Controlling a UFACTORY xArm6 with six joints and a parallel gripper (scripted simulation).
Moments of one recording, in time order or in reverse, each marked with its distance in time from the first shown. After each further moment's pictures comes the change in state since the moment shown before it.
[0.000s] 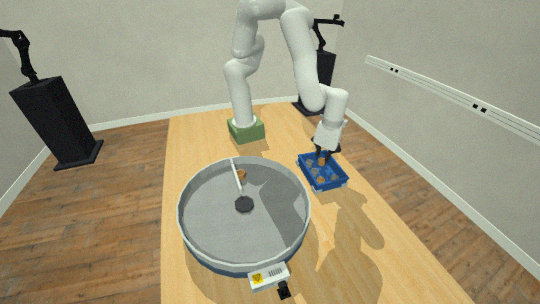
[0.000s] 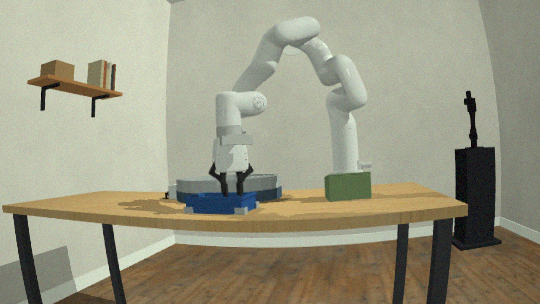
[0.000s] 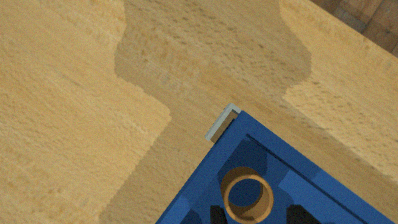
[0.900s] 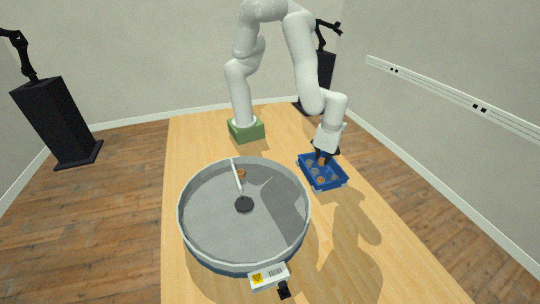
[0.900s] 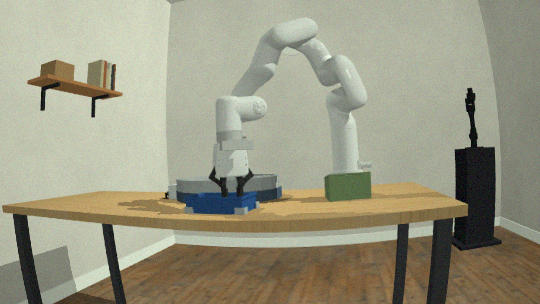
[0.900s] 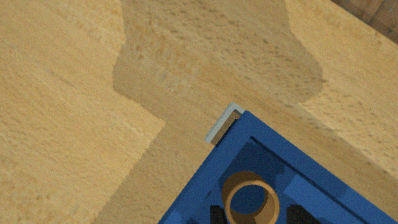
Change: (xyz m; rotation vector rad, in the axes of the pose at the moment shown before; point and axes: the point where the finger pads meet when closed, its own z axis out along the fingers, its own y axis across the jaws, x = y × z) arm 0.000 0.001 0.014 -0.001 0.000 0.000
